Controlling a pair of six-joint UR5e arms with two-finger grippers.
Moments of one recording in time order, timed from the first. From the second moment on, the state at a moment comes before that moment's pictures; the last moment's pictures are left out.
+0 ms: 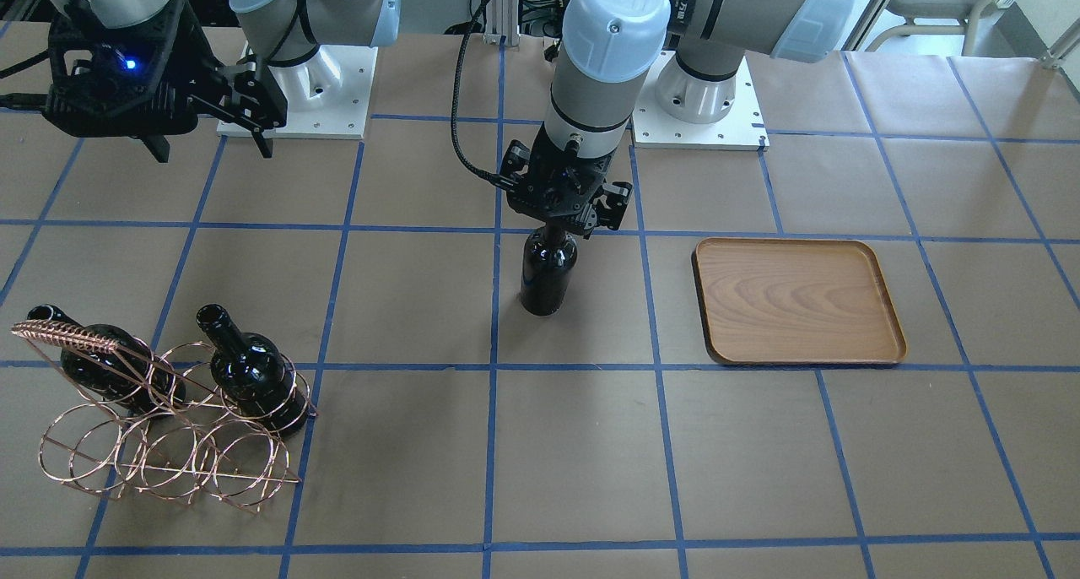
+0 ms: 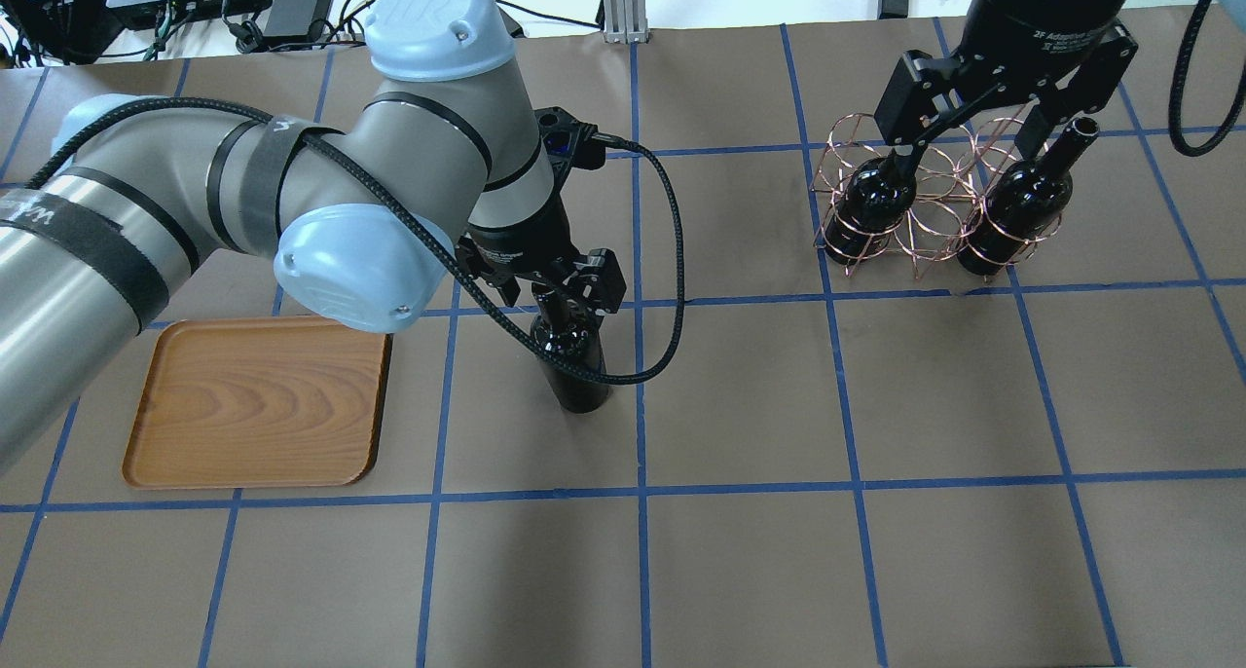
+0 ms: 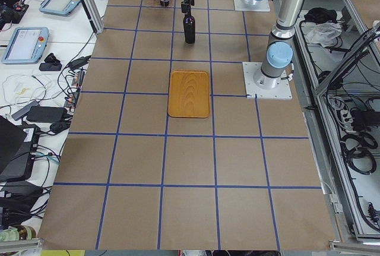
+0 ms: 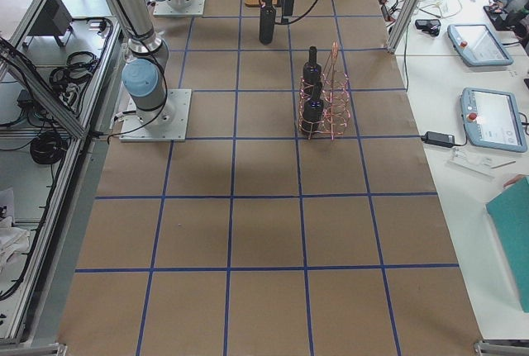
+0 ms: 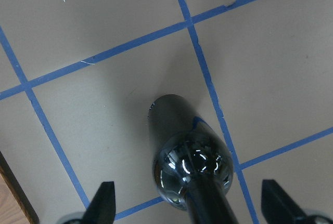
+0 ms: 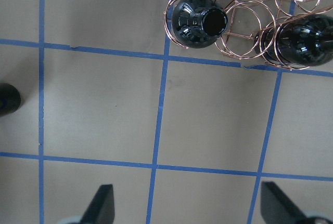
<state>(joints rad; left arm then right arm) -1.87 -1.70 -1.71 -1.37 1.47 0.06 1.56 -1.55 1.43 -1.40 -1.61 -0.12</state>
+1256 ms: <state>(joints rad) -1.87 -1.70 -1.71 -1.42 1.44 0.06 1.56 -1.55 1.43 -1.40 -1.61 -0.12</state>
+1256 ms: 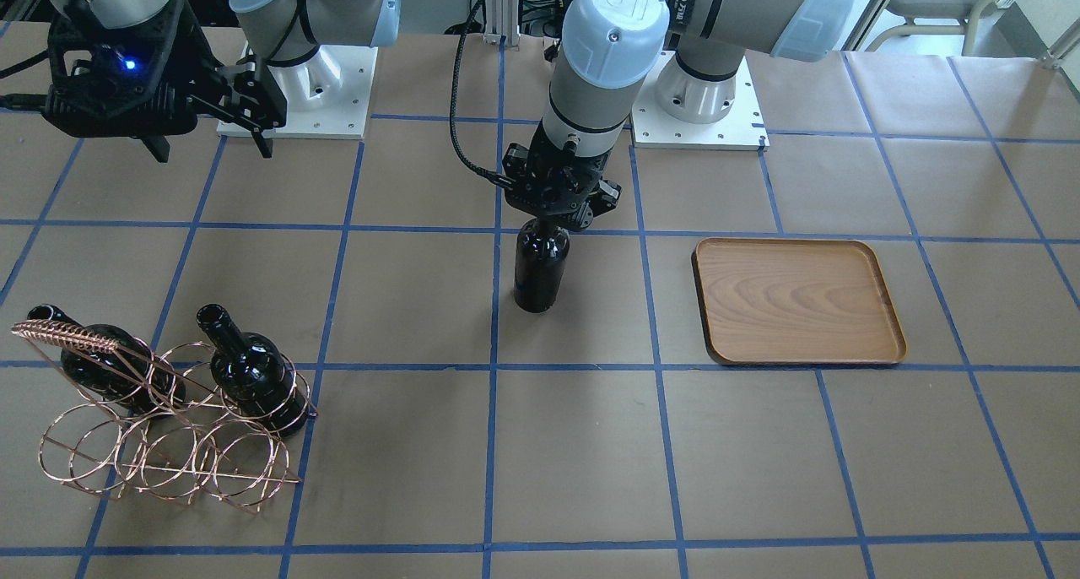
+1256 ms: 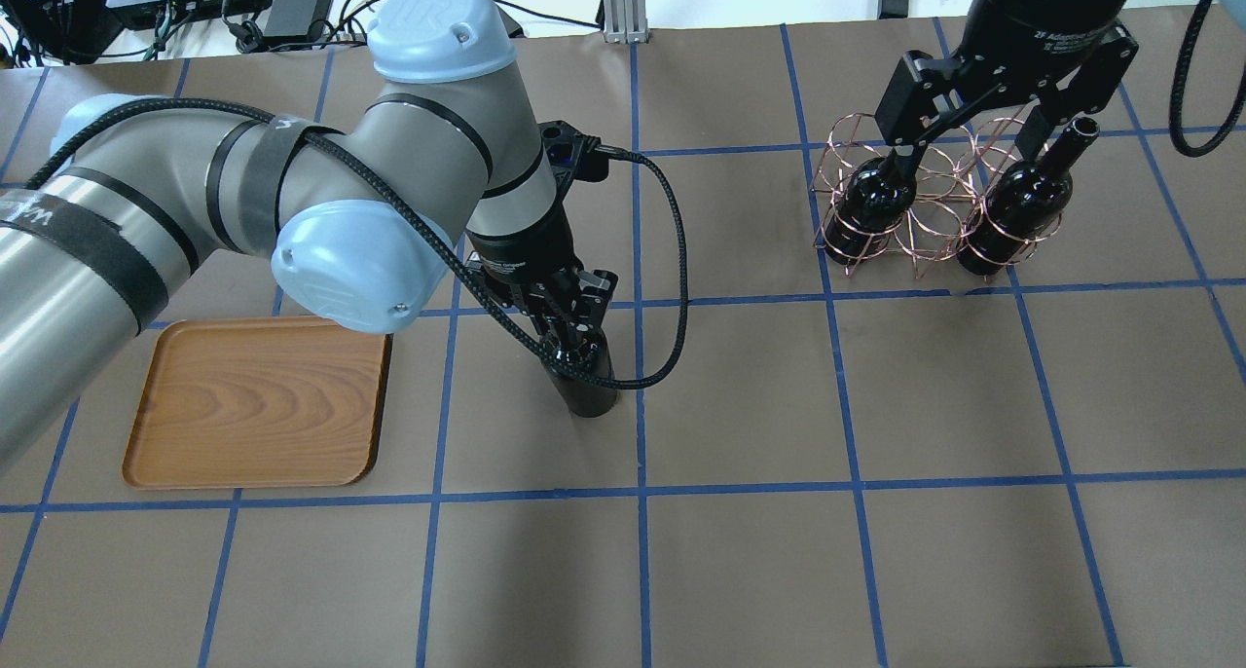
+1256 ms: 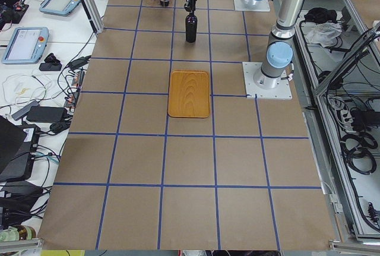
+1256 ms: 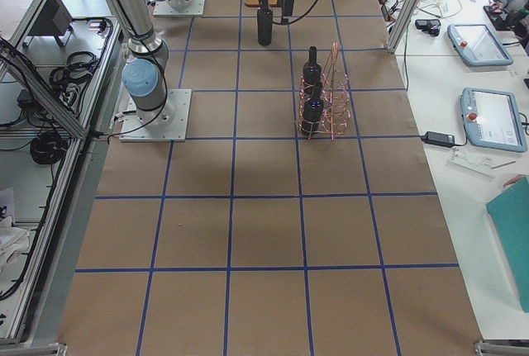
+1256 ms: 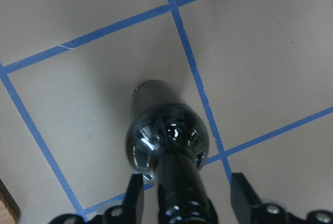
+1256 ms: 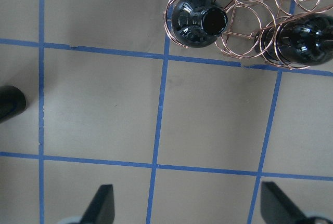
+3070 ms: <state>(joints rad) -1.17 -1.60 -1.71 -1.50 1.69 0.57 1.56 -1.55 1.43 -1.40 -1.61 -0.12</state>
